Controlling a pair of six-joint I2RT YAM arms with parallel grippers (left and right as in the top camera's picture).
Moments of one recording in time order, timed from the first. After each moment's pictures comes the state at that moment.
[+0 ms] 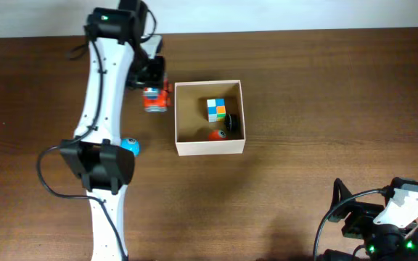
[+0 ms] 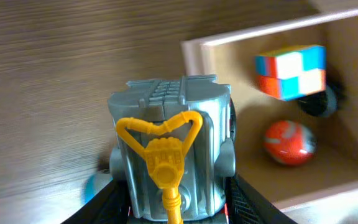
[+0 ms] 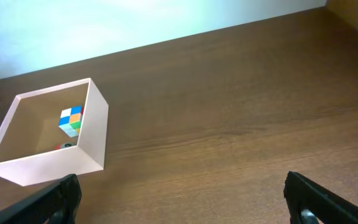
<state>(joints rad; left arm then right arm) -0.18 2.37 2.63 -1.68 0.13 -0.02 -0.30 0.32 0.93 -1.06 -0.22 0.07</state>
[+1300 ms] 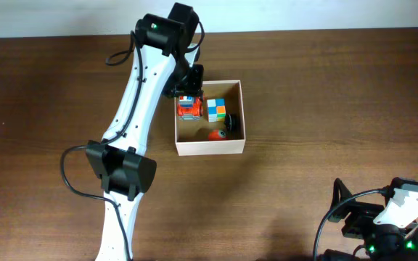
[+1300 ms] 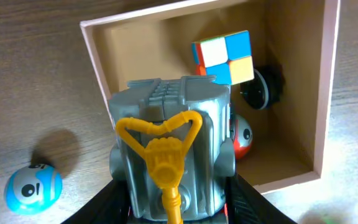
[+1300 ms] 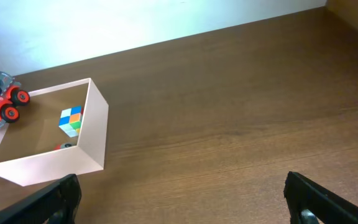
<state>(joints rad) -0.37 2.37 2.63 -1.69 0.11 -0.22 -0.30 0.32 0.93 -1.06 -0.22 0.07</state>
